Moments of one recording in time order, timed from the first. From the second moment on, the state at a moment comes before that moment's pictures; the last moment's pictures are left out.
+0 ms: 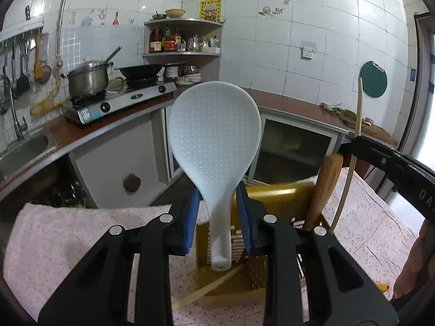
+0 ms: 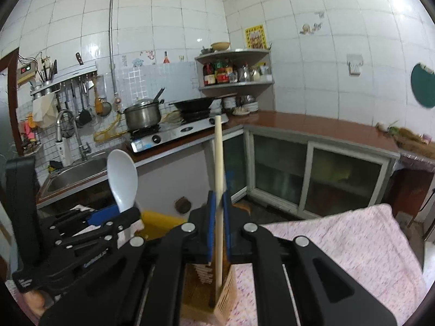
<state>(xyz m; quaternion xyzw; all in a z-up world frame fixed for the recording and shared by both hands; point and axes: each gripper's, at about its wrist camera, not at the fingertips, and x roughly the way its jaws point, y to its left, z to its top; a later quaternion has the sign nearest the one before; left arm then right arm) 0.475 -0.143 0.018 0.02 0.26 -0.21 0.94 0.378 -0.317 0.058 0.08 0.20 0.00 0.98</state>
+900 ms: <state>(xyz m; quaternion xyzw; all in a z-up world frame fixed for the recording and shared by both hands) 0.429 -0.123 0.044 0.00 0.24 -0.22 0.95 0.349 -0.322 0.039 0.08 0.24 0.01 0.97</state>
